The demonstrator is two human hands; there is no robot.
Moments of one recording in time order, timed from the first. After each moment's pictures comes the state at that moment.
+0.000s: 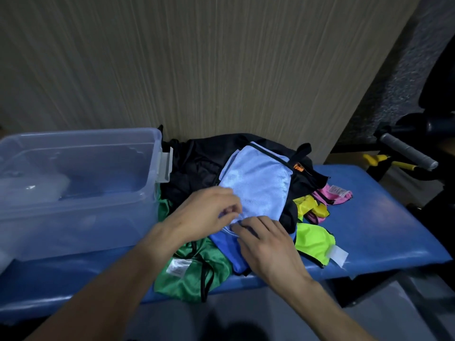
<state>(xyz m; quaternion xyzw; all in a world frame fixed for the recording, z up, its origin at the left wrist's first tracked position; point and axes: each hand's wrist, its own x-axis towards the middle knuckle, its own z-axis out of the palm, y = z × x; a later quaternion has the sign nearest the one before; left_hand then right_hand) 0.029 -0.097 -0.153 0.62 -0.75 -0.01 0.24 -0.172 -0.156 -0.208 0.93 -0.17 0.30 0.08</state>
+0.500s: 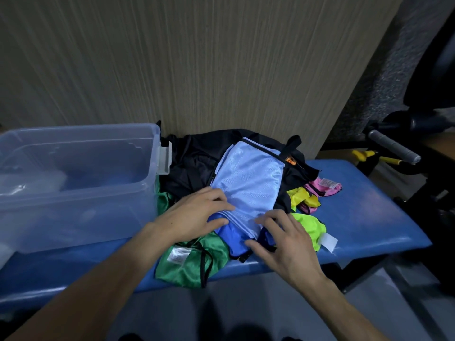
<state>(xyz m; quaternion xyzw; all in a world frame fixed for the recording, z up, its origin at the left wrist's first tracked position) 0.038 -0.070 -0.171 0.62 -0.76 -0.01 0.18 -0.216 -0.159 -0.213 0.91 -0.26 0.32 -0.03</state>
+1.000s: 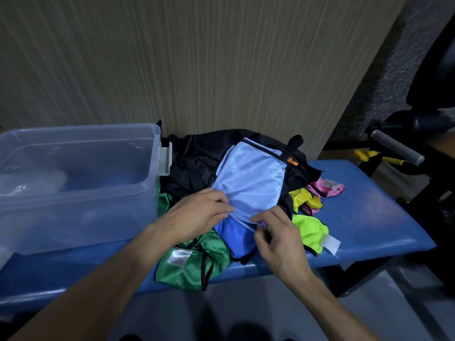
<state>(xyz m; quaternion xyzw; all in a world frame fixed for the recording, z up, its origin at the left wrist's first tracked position) 0.038 -0.074 -0.173 0.63 -0.75 0.00 0.19 -0.191 -0.153 -0.210 0.86 -0.28 0.39 -0.20</state>
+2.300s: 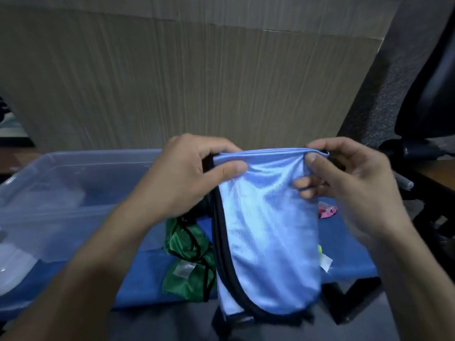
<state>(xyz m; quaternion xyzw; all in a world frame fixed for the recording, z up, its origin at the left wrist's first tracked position) -0.019 -0.003 0.020 0.60 -0.66 -0.02 0.46 -0.236 -0.126 0.018 0.65 -0.22 0.49 -0.54</state>
